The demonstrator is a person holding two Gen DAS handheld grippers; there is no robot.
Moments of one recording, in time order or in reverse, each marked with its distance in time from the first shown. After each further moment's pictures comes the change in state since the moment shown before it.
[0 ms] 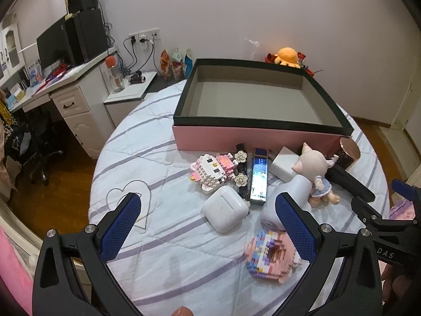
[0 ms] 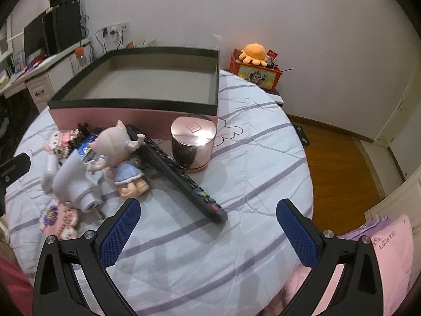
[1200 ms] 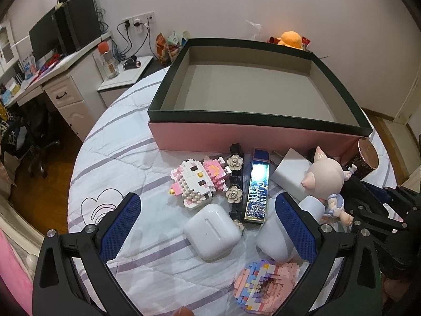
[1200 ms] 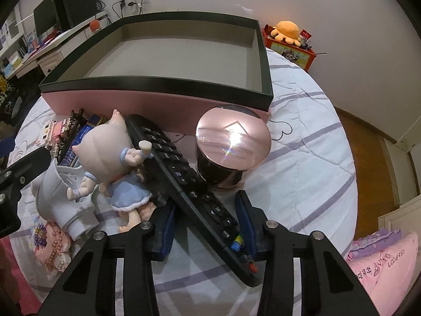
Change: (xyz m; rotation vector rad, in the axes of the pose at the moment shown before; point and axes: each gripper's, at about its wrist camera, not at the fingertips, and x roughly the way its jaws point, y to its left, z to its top) left arm 0.044 -0.014 0.018 -0.004 0.096 0.004; right arm 0.061 0.014 0.027 -0.068 0.150 0.130
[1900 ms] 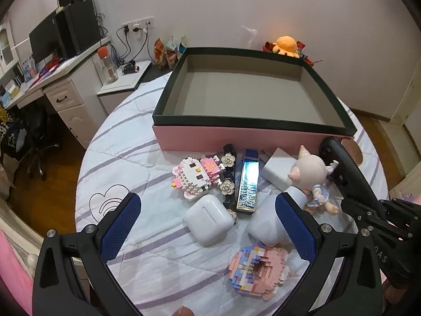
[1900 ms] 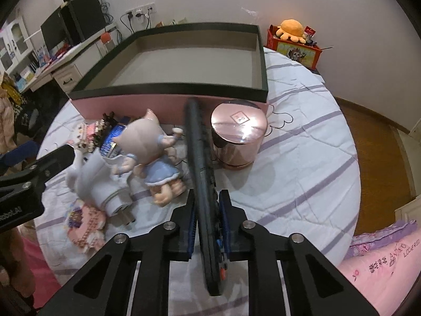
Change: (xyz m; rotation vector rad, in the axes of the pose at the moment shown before) left arm -0.032 -0.005 -0.010 0.009 -0.030 -0.017; right arm -0.043 0.005 -0.028 0.059 -0.033 0.115
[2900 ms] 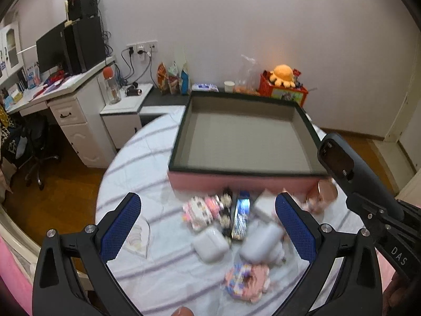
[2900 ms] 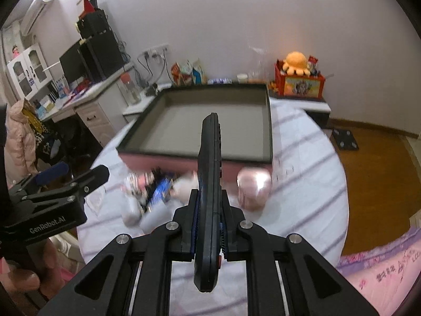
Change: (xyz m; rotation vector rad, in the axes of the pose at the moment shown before) left arm -0.051 0.018 0.045 -0.040 -0.122 -0.022; right arm -0.068 0.011 0.040 0.024 -0.202 0.096
